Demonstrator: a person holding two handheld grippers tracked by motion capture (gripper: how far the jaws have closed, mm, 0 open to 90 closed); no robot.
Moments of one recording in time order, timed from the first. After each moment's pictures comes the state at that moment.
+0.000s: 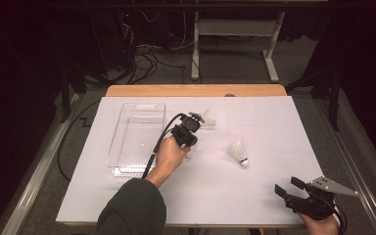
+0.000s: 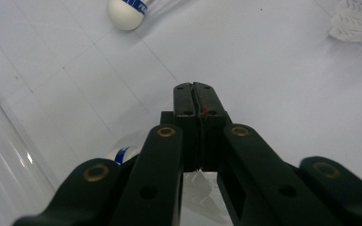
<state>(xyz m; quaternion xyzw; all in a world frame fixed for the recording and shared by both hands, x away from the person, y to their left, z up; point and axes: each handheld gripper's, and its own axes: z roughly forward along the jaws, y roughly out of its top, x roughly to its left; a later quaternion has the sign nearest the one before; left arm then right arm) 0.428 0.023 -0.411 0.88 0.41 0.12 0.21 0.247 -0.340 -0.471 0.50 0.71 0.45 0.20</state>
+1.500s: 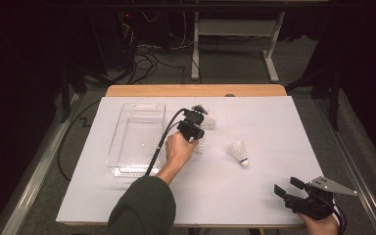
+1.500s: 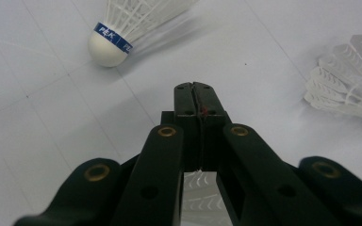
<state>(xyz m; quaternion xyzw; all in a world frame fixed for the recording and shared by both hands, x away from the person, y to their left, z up) 0.454 0.010 -0.415 0.84 0.46 0.07 0.26 0.248 -0.339 -0.472 0.50 0.72 0.44 0.20</state>
